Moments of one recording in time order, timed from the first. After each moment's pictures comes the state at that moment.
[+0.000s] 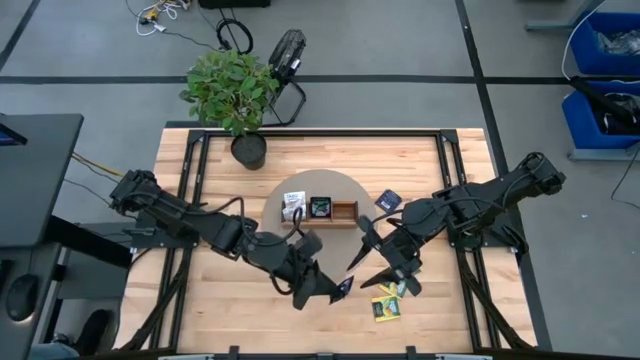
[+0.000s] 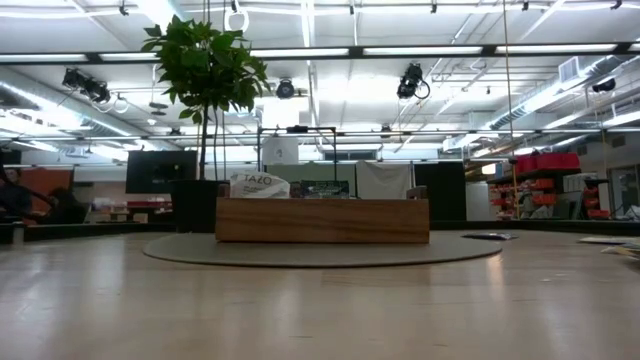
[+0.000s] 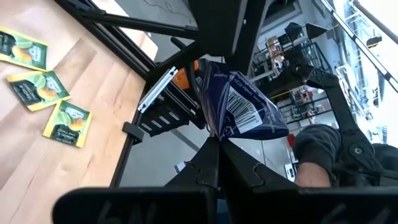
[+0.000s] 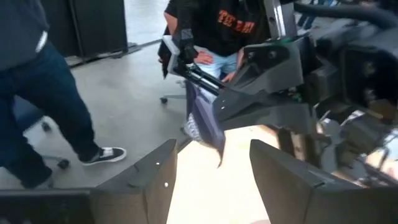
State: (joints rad) left arm -0.44 1.63 1.52 -0.12 -0.06 -1.05; right arm 0.41 1.38 1.42 -0.40 -0.19 -0.27
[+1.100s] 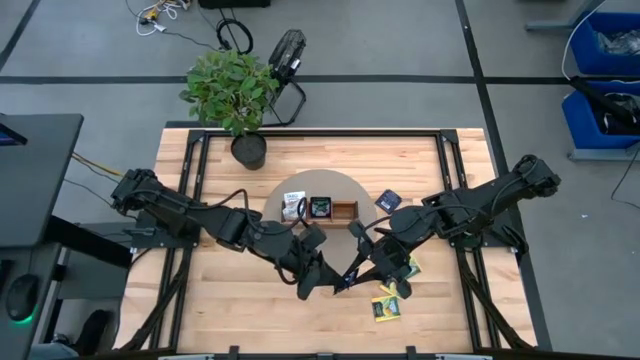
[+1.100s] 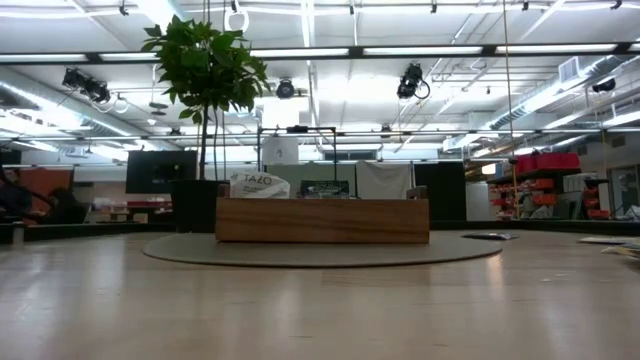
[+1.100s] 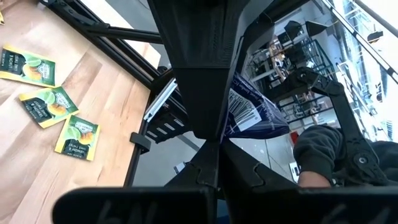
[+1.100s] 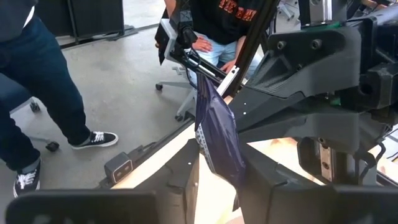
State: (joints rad) left arm -0.40 1.64 1.52 -0.12 -0.01 -1.00; right arm 0.41 1.44 1.42 -0.40 -0.18 -0.33
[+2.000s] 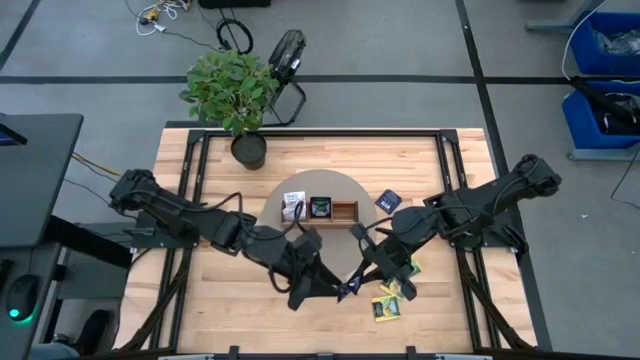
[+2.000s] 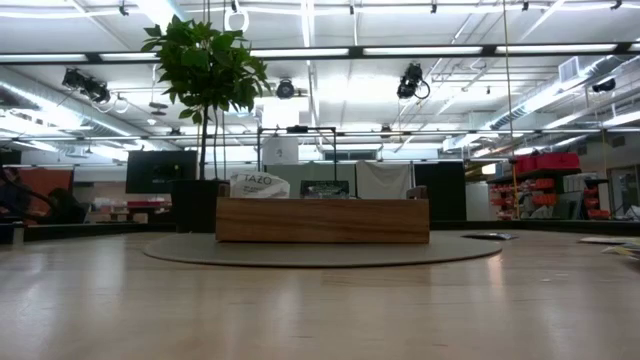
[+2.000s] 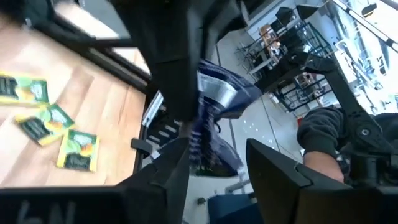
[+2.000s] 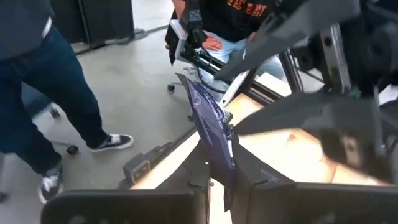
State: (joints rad) left arm -0.44 1.62 1.52 -0.11 -0.02 -0.87; right arm 0.41 1.43 1.42 -0.42 -0.22 -0.26
